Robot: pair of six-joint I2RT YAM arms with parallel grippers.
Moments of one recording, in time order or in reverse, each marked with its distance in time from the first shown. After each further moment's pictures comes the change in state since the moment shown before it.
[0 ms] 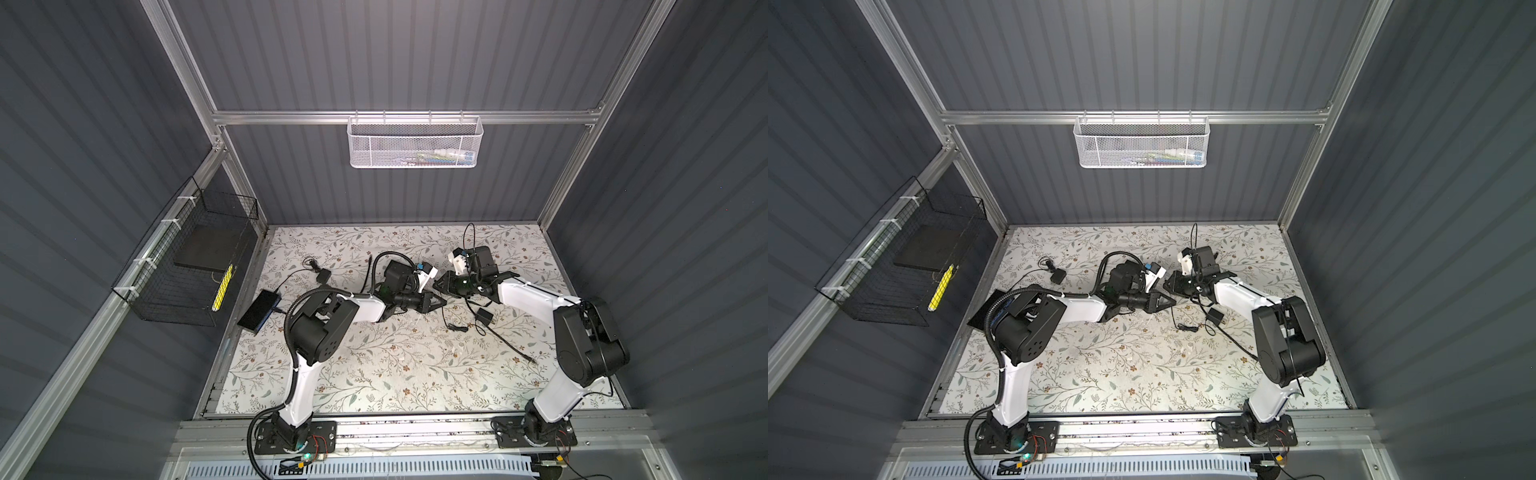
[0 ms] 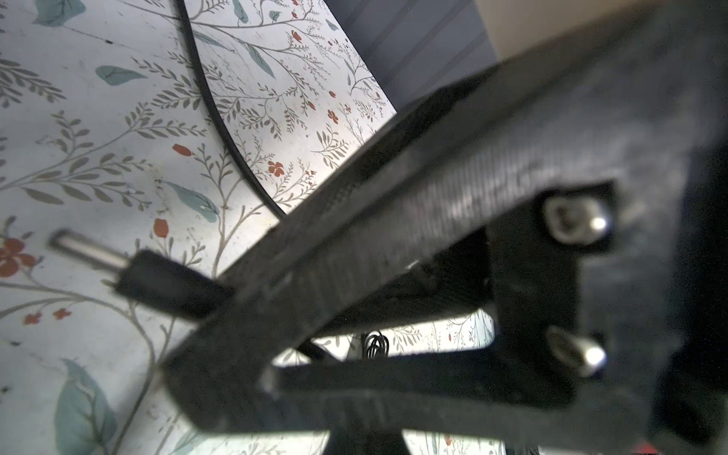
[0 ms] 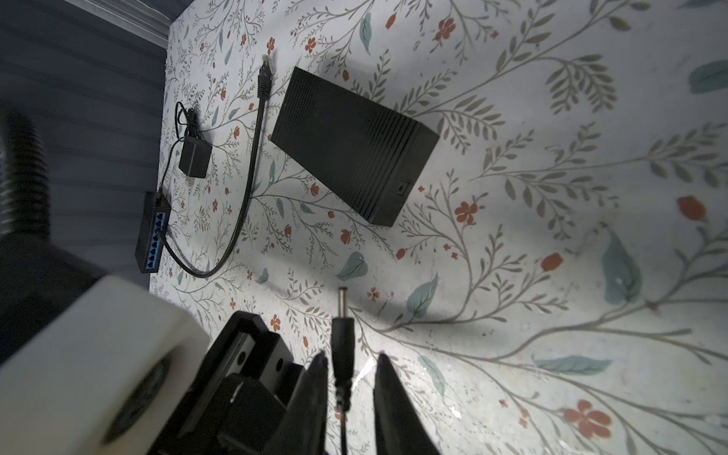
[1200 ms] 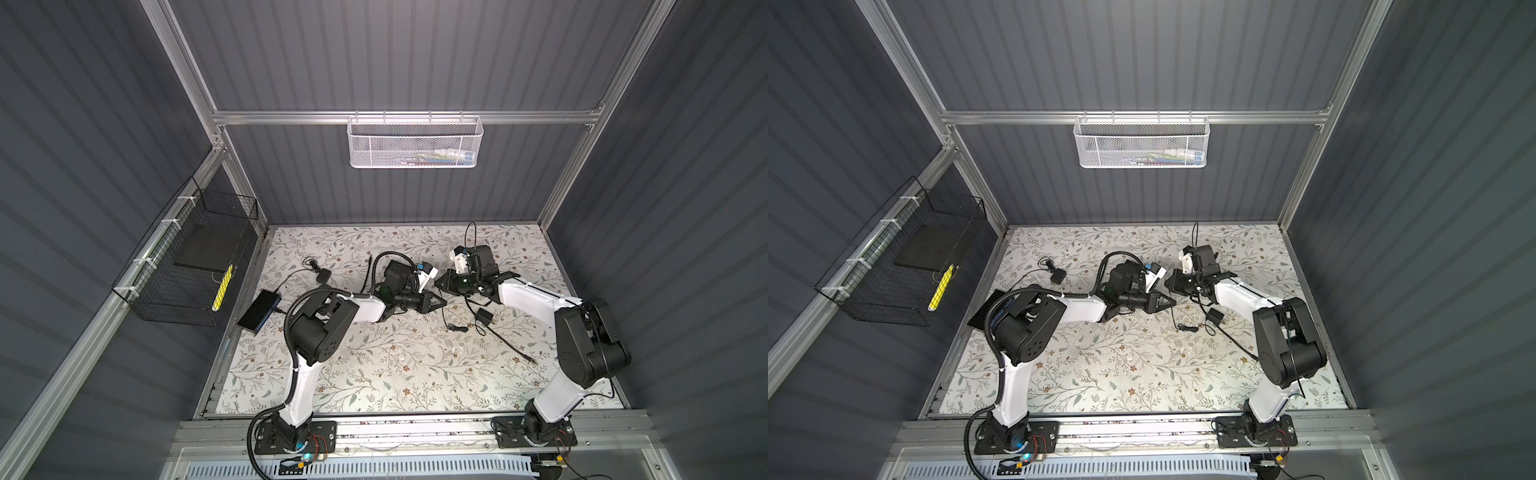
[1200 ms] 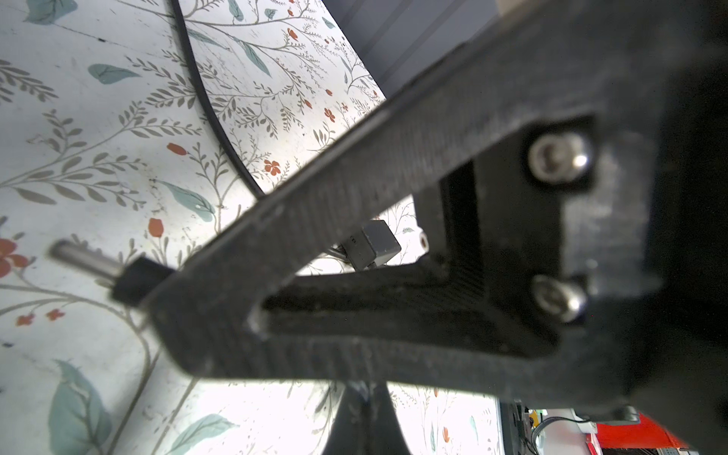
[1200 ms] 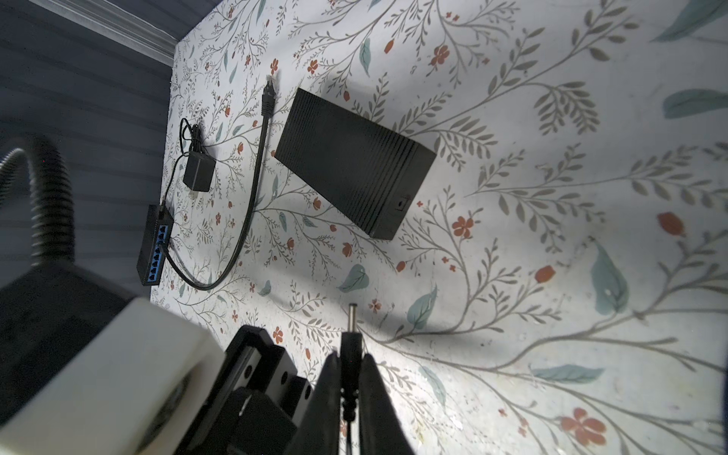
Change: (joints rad) left arm 0.000 0.000 0.000 0.000 0.008 0.003; right arm 0.002 -0.010 -0.003 0.026 0.023 0.021
